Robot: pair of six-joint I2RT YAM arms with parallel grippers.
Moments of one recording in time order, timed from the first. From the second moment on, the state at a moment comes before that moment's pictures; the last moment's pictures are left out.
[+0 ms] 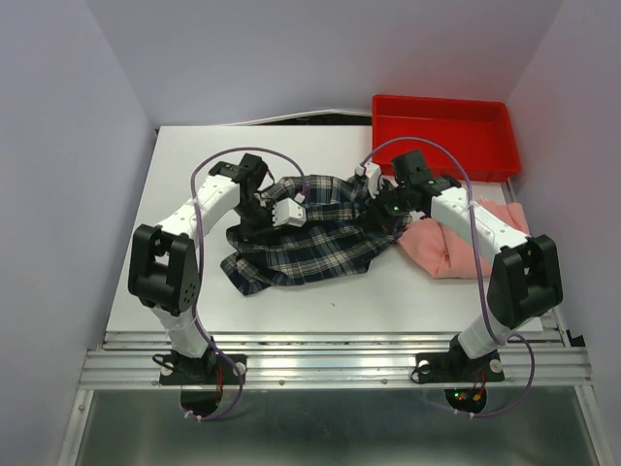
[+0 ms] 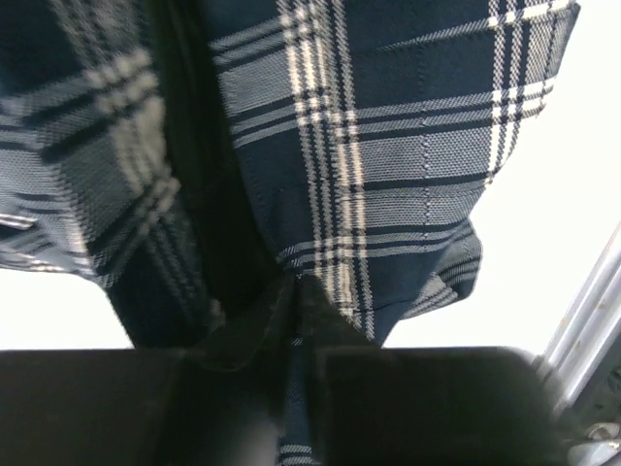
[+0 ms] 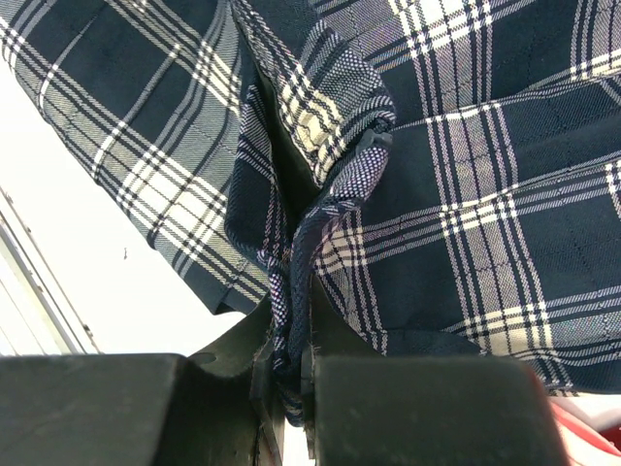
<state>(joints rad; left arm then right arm) -0.36 1.73 1.40 -1.11 0.36 1.10 0.37 1.61 1.27 -0.64 -0.57 -0.37</state>
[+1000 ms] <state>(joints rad) -0.02 1.52 1.34 -0.85 0.54 0.94 0.38 1.64 1.27 -0.68 -0.64 -0.48</state>
